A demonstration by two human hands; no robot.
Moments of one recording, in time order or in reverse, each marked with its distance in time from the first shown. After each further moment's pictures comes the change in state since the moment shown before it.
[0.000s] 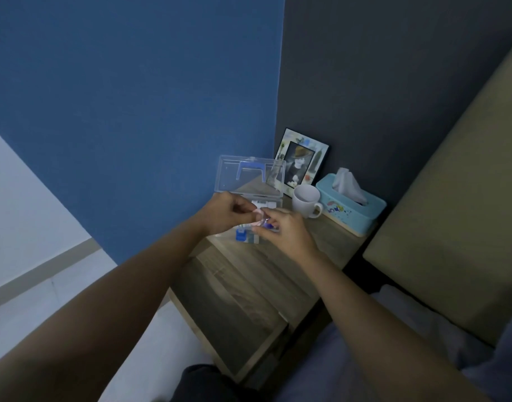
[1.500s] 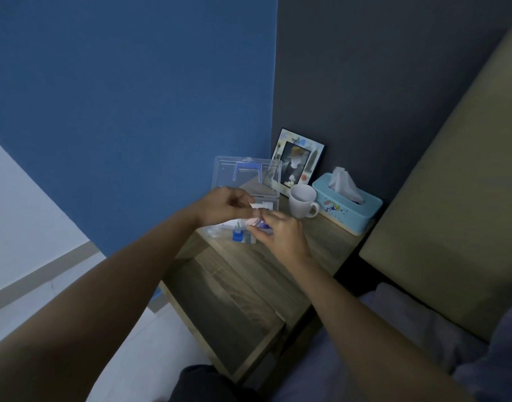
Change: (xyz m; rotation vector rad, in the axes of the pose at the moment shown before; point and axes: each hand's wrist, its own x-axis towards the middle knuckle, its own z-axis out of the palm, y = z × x) left_hand 0.008 0.011 -0.013 0.012 -0.137 -0.031; right_hand -0.009 -0.010 0.004 -0.194 0.181 -0.099
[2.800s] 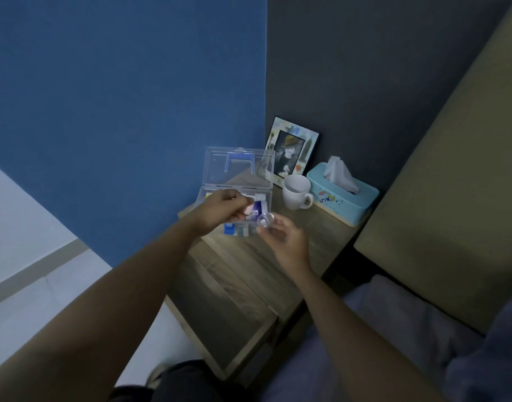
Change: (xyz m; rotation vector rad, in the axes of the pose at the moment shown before) left_hand 0.017 -0.008 0.046 -0.501 0.134 -0.213; right_hand -0.040 0.045 0.023 0.625 0.065 0.523
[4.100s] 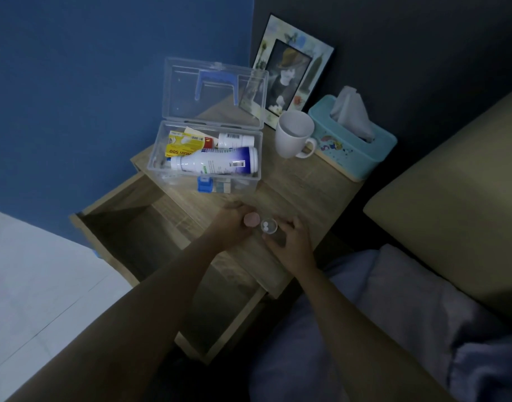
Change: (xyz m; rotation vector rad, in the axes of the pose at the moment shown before) left_hand 0.057 -0.160 0.087 0.607 -0.082 0.214; right_hand -0.006 0.148 -0.006 -0.647 -0.143 0.182
